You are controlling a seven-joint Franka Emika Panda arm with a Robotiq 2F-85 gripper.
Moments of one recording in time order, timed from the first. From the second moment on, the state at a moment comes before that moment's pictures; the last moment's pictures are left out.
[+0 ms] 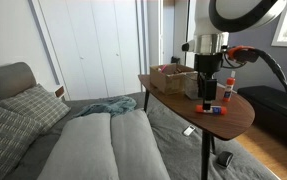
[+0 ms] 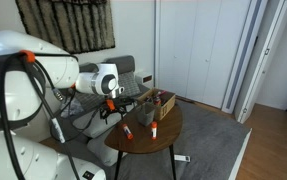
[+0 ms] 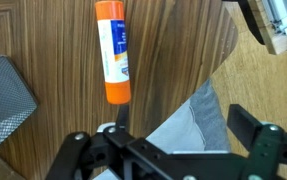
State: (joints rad) arm 0.31 -0.48 0.10 -2.59 0.03 2.10 -0.62
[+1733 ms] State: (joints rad) arm 0.25 -0.39 0.09 -2.58 -0.14 2.15 -0.55
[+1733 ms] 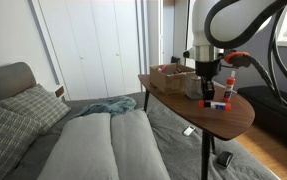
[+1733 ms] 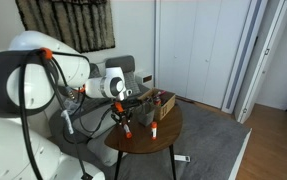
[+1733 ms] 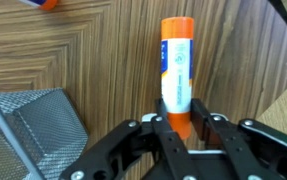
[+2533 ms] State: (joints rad) arm 0.24 -0.70 -0.03 -2.51 0.00 2.05 -0.54
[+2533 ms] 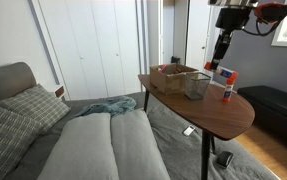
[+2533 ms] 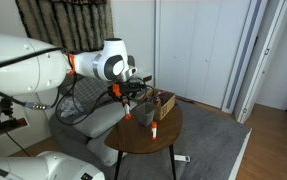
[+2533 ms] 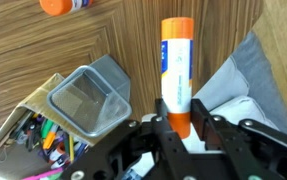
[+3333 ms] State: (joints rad) arm 0.24 -0.69 -0.05 -2.54 0.04 2.26 -0.48
